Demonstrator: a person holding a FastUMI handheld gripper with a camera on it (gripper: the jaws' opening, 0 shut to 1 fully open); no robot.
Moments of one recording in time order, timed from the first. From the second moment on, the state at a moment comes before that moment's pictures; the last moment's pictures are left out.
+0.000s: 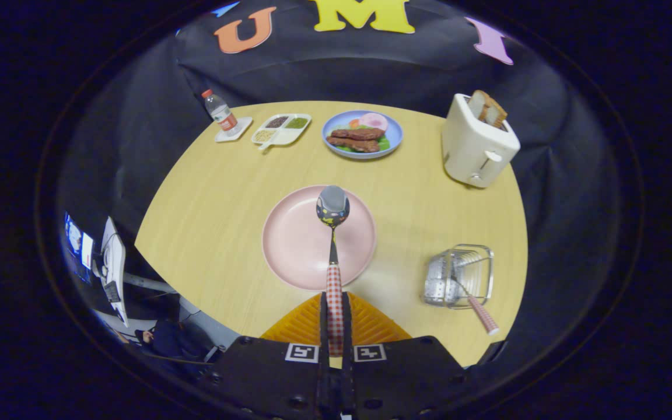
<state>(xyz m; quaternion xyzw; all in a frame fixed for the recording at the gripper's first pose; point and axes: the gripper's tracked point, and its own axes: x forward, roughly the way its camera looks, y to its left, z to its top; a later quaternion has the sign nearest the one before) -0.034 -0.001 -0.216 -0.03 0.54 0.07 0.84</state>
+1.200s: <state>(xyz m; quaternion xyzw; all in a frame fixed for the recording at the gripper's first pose) -0.060 -0.154 -0.234 0.04 0.77 -0.03 0.64</state>
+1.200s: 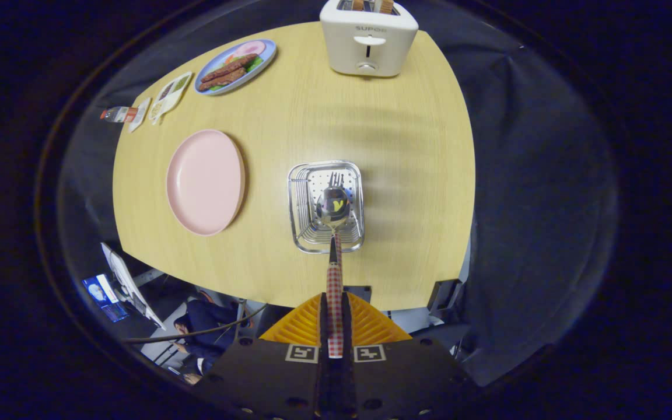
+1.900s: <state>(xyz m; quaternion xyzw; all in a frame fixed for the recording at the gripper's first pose) -0.038 -0.148 -0.234 0.04 0.77 -0.04 0.63</state>
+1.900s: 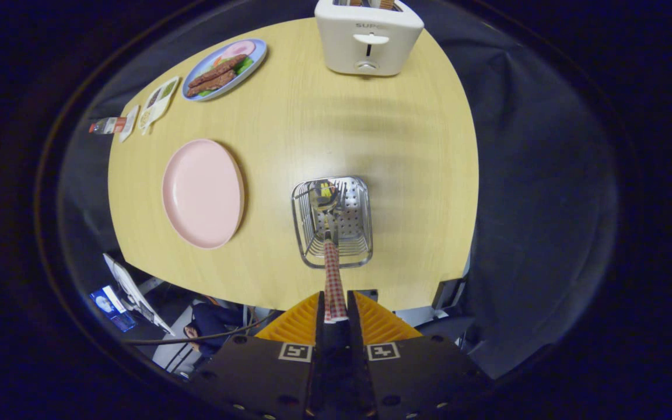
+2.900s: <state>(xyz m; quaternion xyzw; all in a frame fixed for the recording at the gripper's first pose) 0.031 -0.108 -0.110 0.11 0.33 0.00 0.94</state>
